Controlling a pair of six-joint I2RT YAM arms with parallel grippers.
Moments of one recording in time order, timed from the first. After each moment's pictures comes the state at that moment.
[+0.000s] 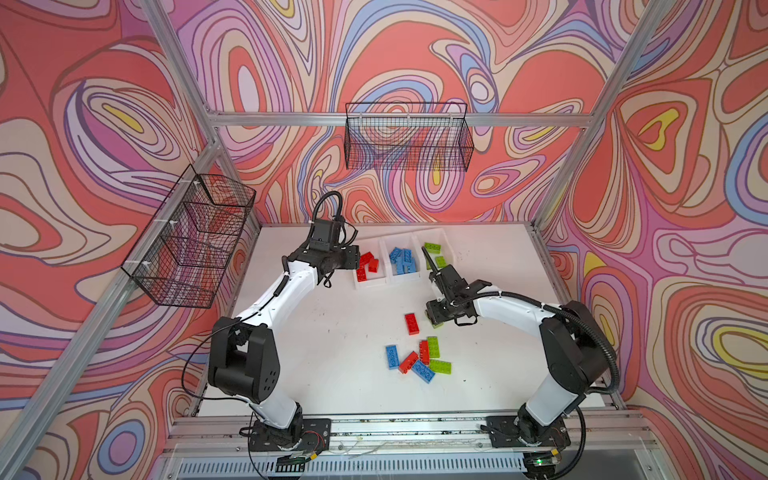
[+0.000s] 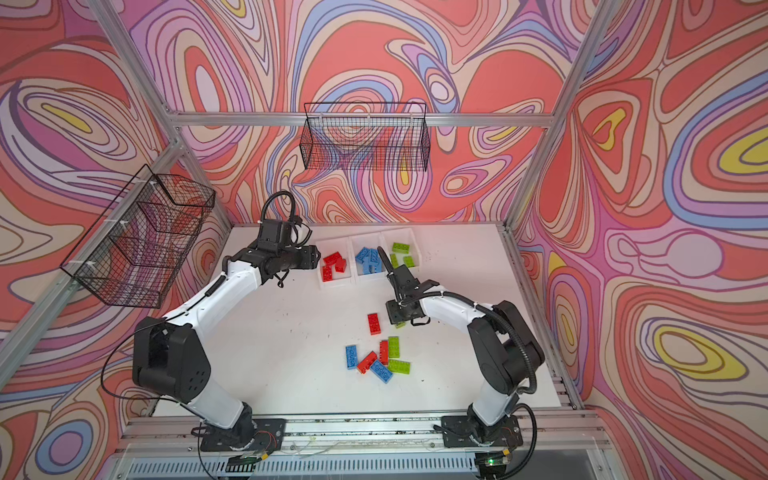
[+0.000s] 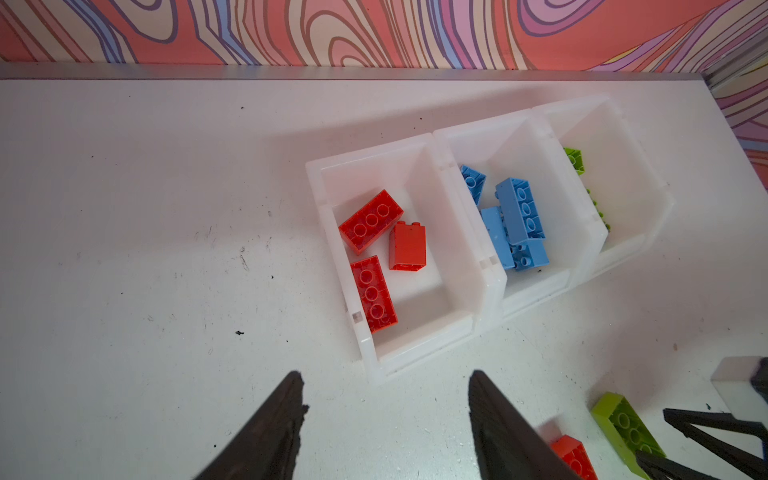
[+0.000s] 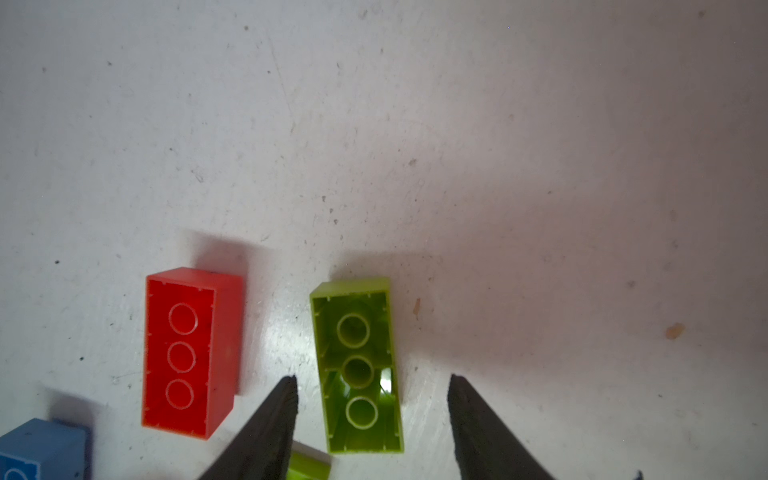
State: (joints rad) left arm -0.27 1.62 1.34 -0.47 0.06 -0.22; right arm 0.55 1.71 1.07 -0.53 0.00 0.25
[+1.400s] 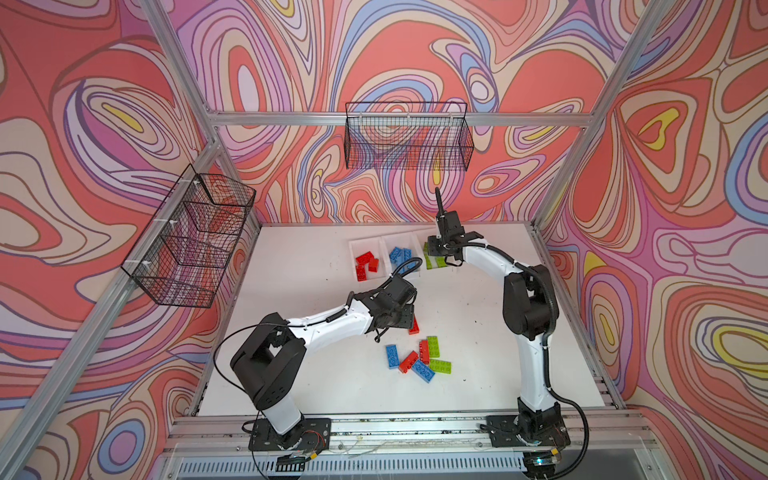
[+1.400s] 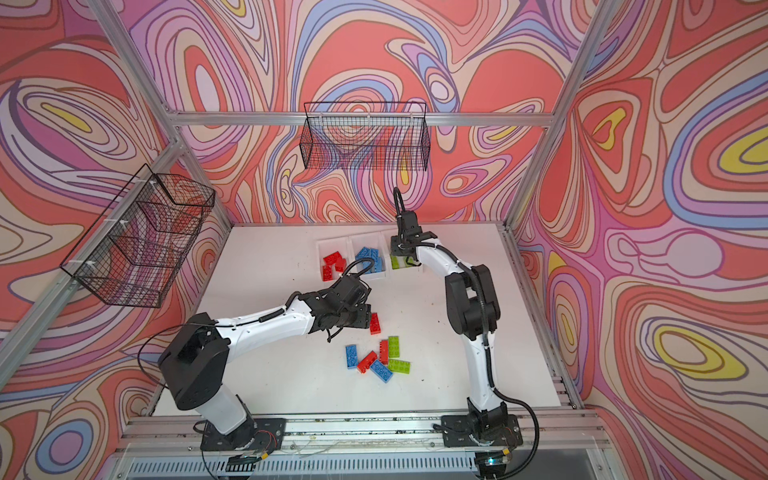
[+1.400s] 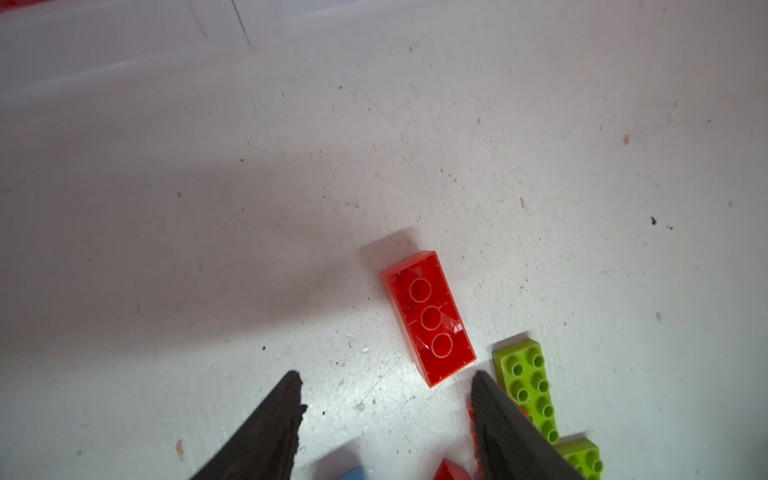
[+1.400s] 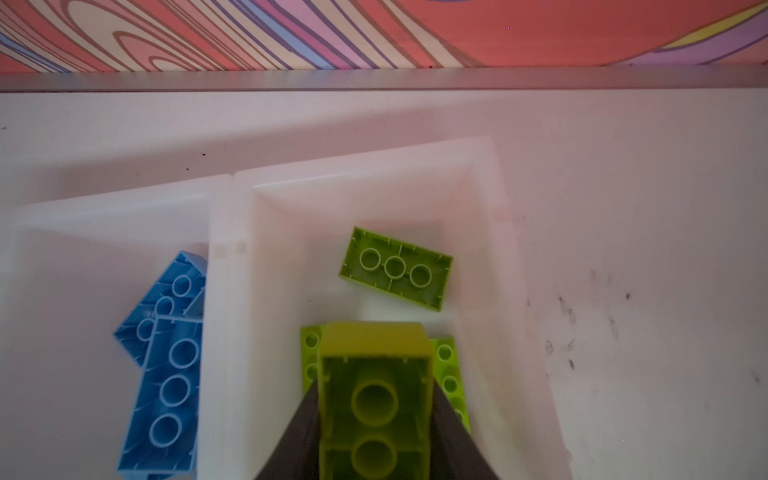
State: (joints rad) left arm -0.82 1.69 1.12 -0.44 -0.10 -0.67; right arm 0.33 2.21 1.81 -0.44 0.08 0.26
